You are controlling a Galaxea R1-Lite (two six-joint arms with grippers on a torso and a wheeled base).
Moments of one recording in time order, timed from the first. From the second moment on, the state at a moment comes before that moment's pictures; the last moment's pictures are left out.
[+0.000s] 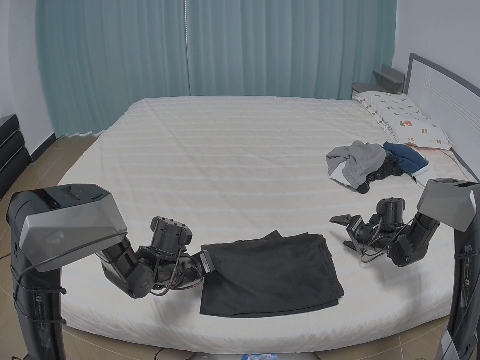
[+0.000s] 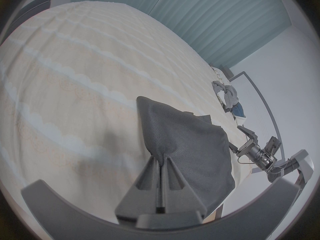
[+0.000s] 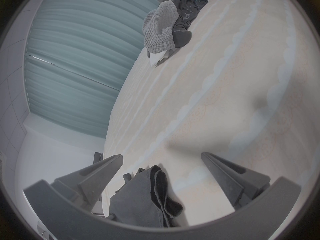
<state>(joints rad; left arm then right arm) -0.45 2.28 -0.79 -0.74 -0.14 -0.77 0.09 2.41 -0.87 -1.02 0.31 0.94</state>
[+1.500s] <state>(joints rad) -0.41 2.20 -0.76 -0.68 -0.13 -0.82 0.11 2.40 -0.84 -1.05 0.31 0.94</state>
